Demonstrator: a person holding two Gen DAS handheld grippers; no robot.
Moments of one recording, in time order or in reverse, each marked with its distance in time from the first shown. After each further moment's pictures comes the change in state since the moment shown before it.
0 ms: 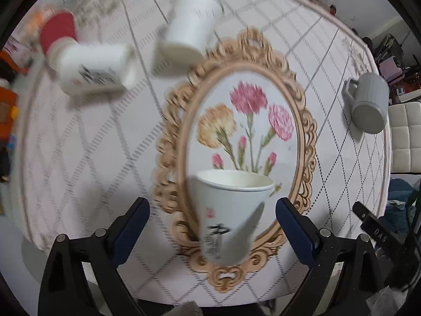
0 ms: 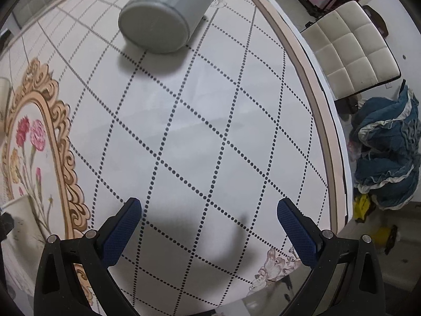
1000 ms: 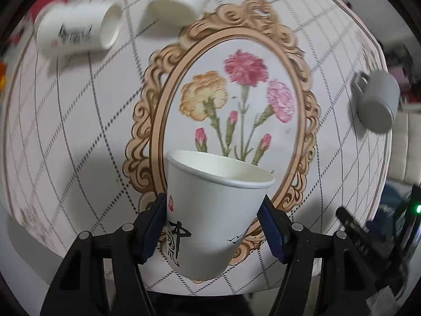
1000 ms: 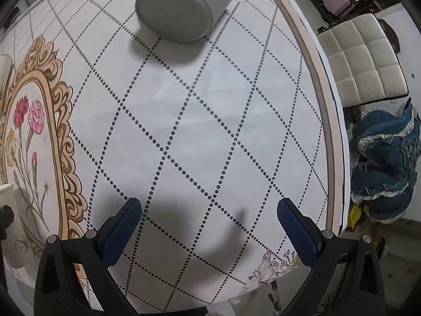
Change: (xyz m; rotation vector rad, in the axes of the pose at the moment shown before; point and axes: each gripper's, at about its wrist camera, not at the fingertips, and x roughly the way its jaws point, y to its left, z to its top) left arm 0.040 0.010 -0.001 -0.146 0.192 -0.079; right arm 0.011 0.028 -0.001 -0.113 0.081 -0.048
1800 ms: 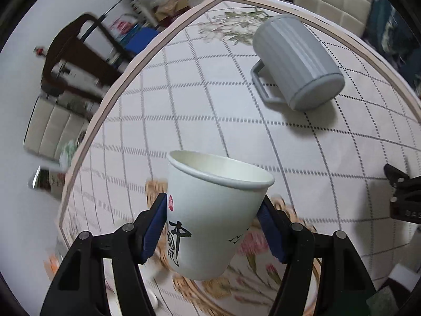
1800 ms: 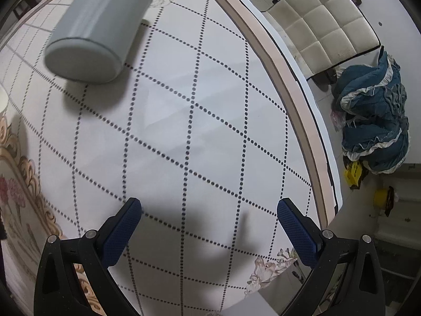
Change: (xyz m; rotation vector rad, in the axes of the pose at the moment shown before) left arm -0.034 -0.181 0.037 1.118 -0.334 0.371; right arm 0.006 -0.051 0.034 0.260 0.032 -0.049
